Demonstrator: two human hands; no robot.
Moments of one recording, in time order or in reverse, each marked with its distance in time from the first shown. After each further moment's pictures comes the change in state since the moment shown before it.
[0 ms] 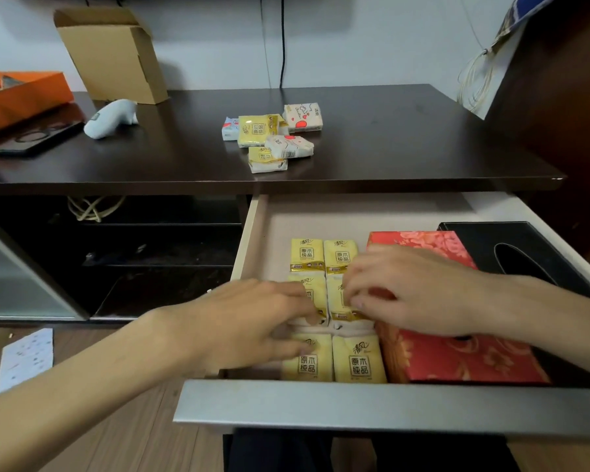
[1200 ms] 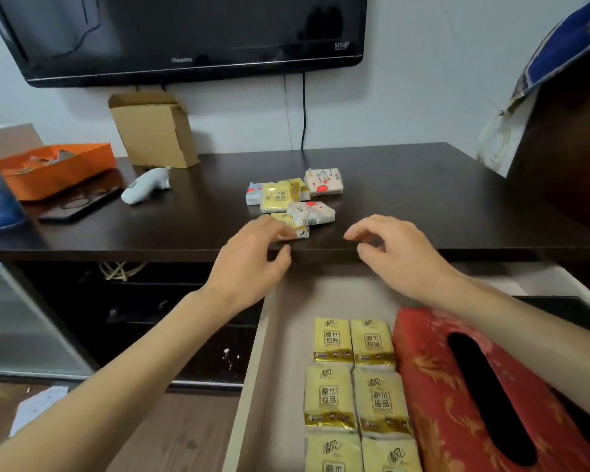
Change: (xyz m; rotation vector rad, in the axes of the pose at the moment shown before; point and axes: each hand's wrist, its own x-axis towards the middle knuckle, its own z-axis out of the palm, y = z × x) left_hand 0.069 -0.108 -0.044 -0.111 0.807 -0.331; right_hand 0.106 0.070 -0.024 0.346 0.644 0.245
